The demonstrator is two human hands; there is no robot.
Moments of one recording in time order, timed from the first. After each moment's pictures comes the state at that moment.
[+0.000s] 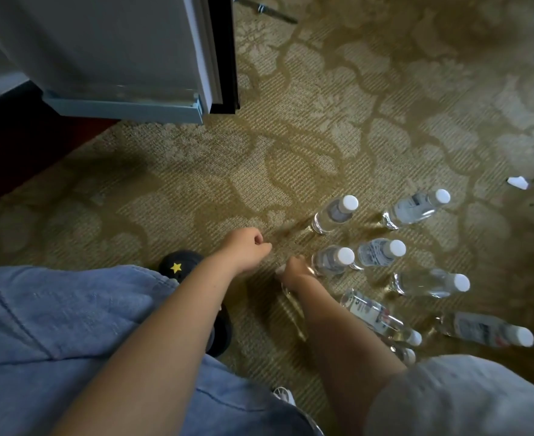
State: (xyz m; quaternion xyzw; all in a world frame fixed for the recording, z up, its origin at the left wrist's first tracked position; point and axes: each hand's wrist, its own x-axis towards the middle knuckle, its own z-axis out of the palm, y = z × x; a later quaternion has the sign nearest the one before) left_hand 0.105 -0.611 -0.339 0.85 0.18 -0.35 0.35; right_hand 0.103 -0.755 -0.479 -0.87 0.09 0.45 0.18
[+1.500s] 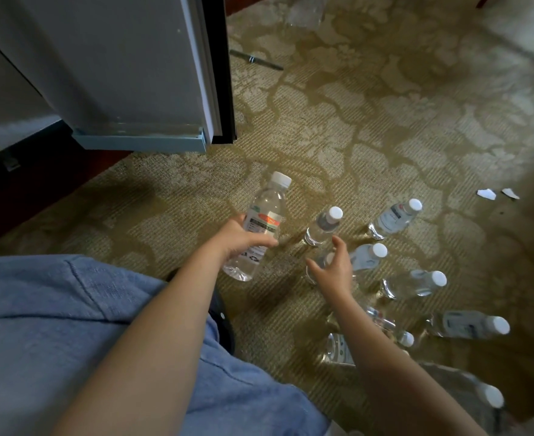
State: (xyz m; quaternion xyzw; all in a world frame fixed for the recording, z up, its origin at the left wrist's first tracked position) left_hand 0.099 -0.596 -0.280 0.72 0.22 -0.30 0.59; right_hand 0.083 -0.804 -0.379 -0.88 0.18 0.14 0.41
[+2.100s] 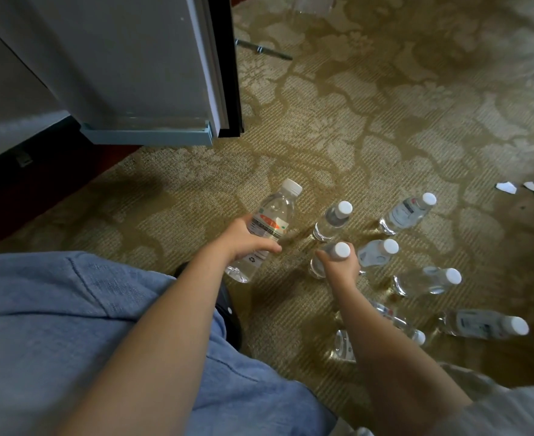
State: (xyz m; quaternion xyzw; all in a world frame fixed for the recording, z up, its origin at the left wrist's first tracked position) left_hand 0.097 -0.593 -0.292 0.75 0.20 -0.31 0.55; right_hand 0.096 -0.802 -0.402 -0.78 0.34 0.12 0.52
